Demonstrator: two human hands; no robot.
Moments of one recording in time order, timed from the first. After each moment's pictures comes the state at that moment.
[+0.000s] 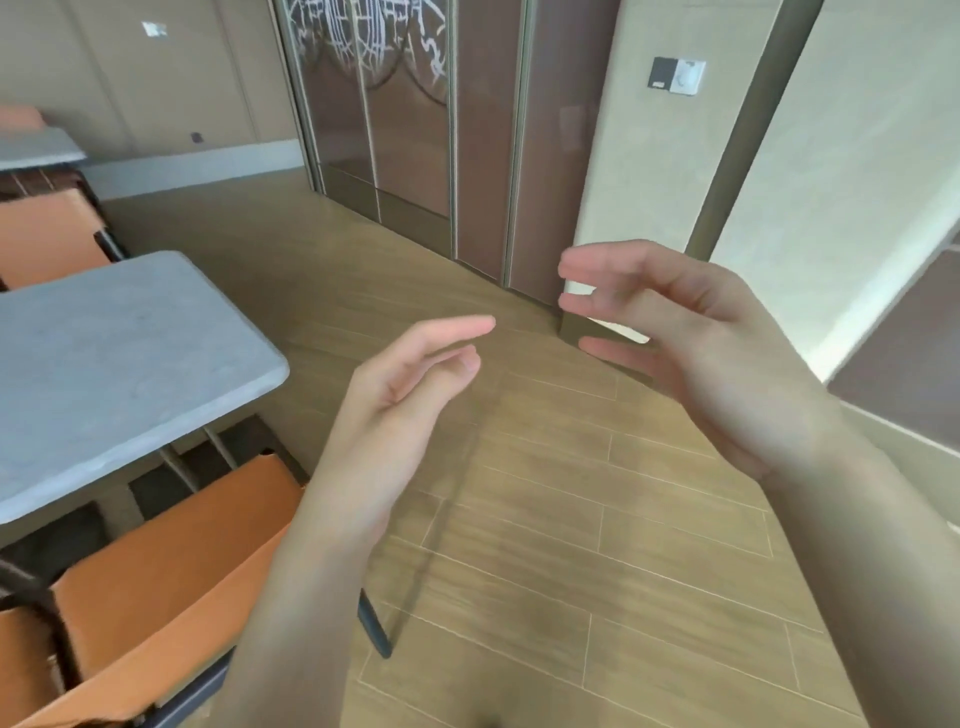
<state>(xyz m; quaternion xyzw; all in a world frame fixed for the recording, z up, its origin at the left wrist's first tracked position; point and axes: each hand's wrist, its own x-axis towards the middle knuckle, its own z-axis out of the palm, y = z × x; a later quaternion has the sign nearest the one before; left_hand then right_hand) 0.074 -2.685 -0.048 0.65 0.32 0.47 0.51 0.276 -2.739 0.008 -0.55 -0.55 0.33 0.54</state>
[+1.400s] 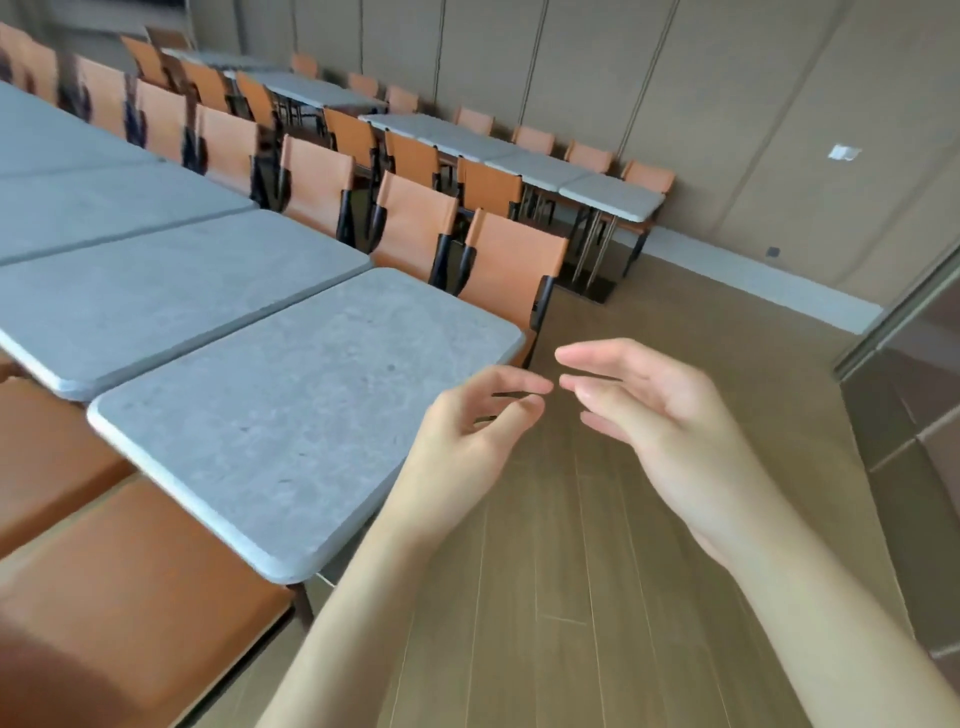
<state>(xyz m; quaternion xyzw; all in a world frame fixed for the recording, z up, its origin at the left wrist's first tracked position) 0.119 -1.877 -0.075 0.31 0.65 0.67 0.16 0.224 -1.753 -0.010 -0.15 -0.81 0.53 0.20</state>
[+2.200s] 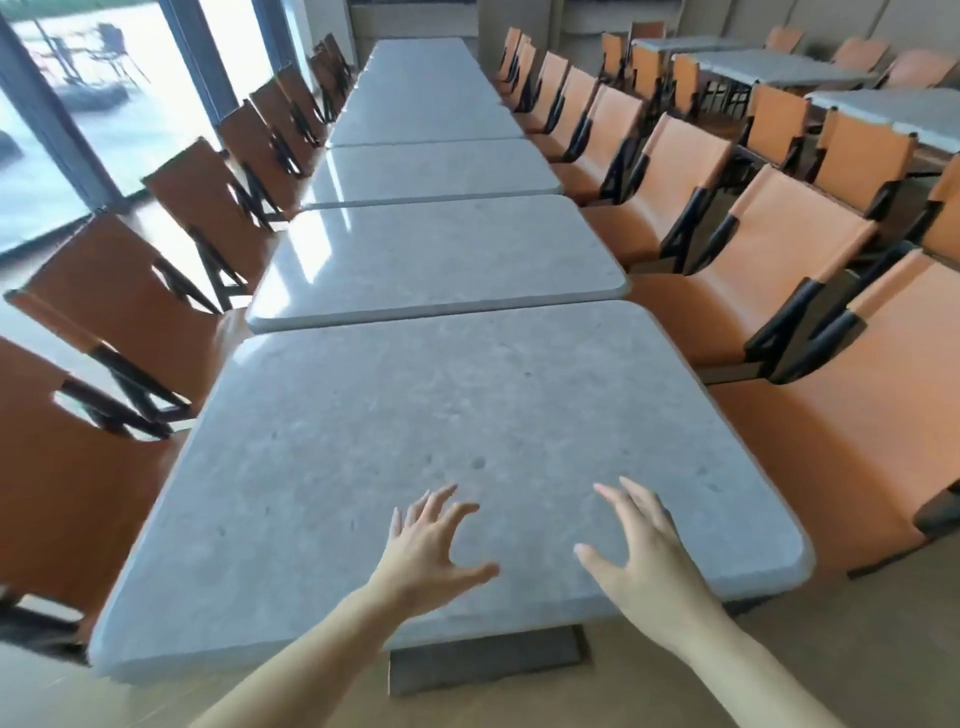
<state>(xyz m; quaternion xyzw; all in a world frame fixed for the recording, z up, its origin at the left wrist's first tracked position) -0.241 -1.627 -0.400 -0.07 0.96 0.23 0.12 -0.293 -1.370 -0.337 0.16 -0.93 0.28 -0.16</state>
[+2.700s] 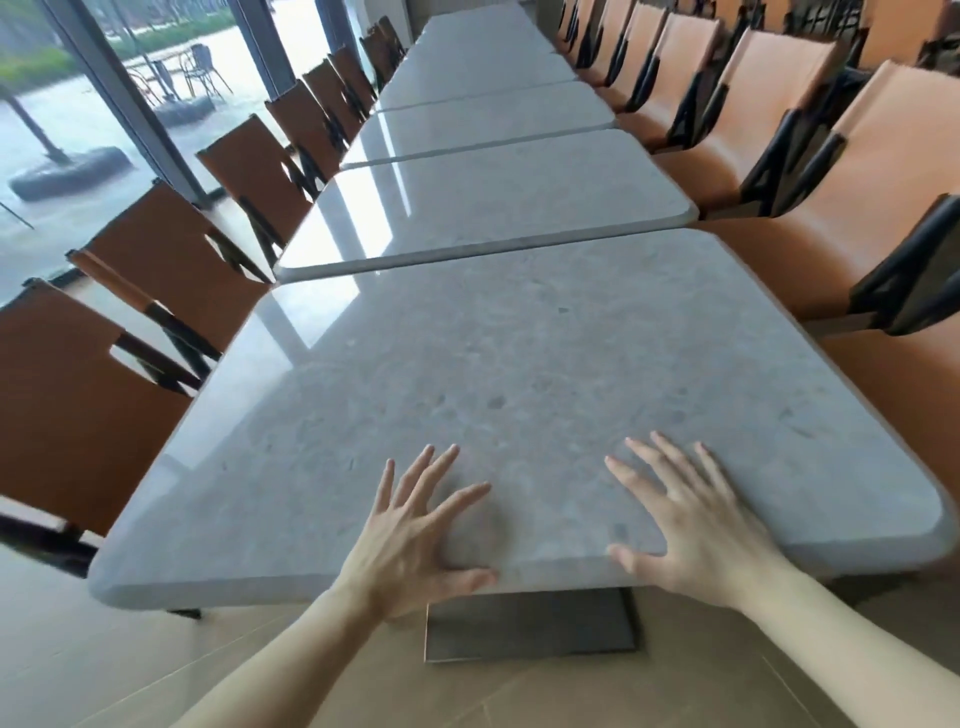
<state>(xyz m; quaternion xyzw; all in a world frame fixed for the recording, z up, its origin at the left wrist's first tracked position) -0.214 -1.634 -0.488 -0.01 1.00 0.09 -0.01 -0.360 -1.332 -0.478 0.39 -0.92 0.06 -0.03</state>
